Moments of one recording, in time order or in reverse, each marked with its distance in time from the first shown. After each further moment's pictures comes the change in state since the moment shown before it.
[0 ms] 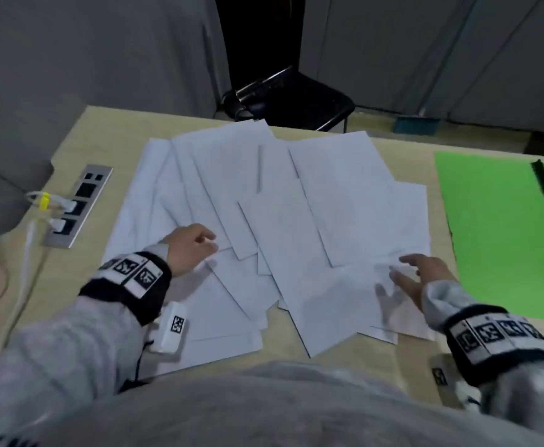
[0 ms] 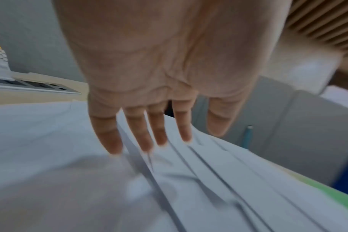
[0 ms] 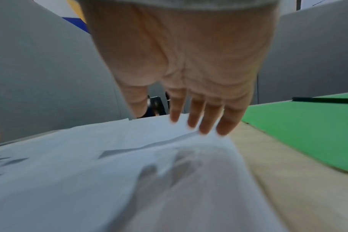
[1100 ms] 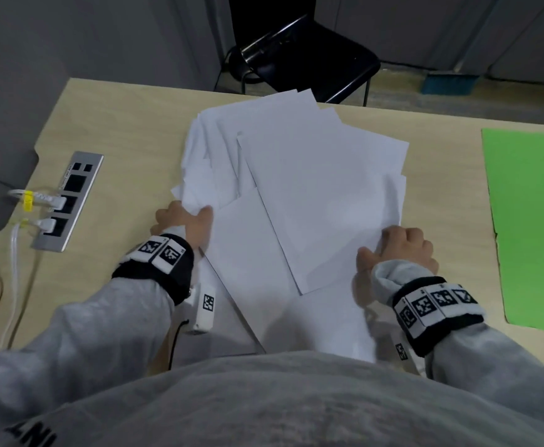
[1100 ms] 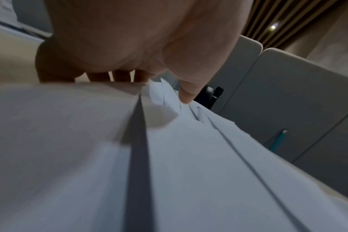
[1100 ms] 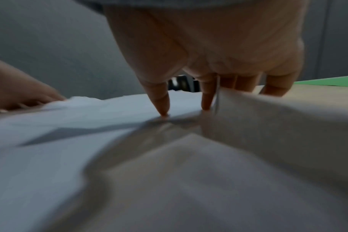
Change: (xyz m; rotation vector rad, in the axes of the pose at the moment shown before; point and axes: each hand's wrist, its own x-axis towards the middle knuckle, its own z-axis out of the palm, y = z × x) left_hand 0.066 0.012 0.000 -0.069 0.303 -0.506; right_hand 0.062 -0.090 0.049 -0.315 0.128 0.171
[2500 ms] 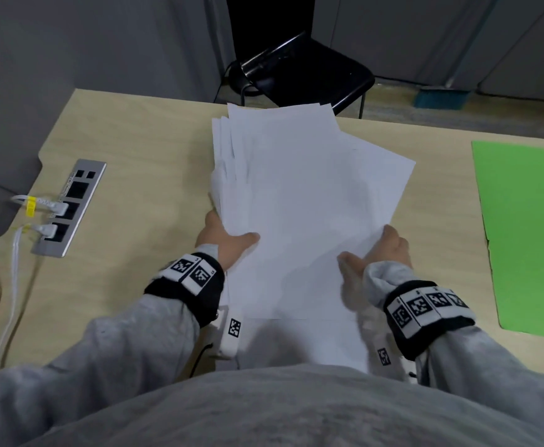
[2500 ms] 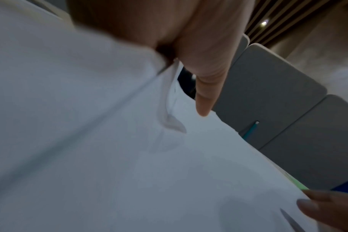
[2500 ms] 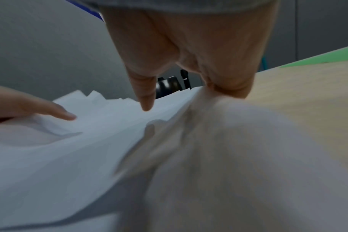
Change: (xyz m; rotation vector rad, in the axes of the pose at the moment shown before) left_hand -0.047 0.016 0.027 -0.341 -0.179 0.201; right_hand -0.005 -0.012 0.004 0.393 -0.038 0.038
